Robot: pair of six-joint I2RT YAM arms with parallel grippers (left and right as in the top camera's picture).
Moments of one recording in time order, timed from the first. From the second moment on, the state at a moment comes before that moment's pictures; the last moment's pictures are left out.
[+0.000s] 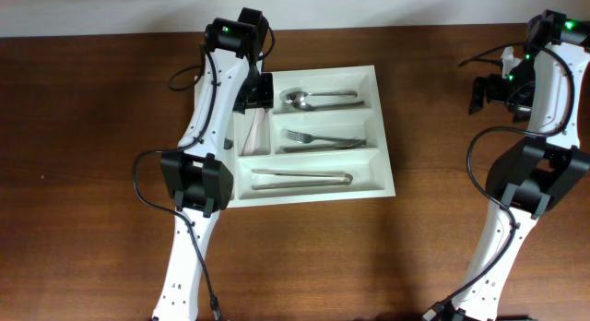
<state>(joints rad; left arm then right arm) -0.28 2.73 2.89 -1.67 0.05 -0.30 -0.36 2.56 2.61 -1.63 -0.04 -0.14</state>
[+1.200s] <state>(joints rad) -0.29 1.89 3.05 -1.69 0.22 -0.12 -0.36 2.56 2.61 -1.63 -0.04 -0.14</state>
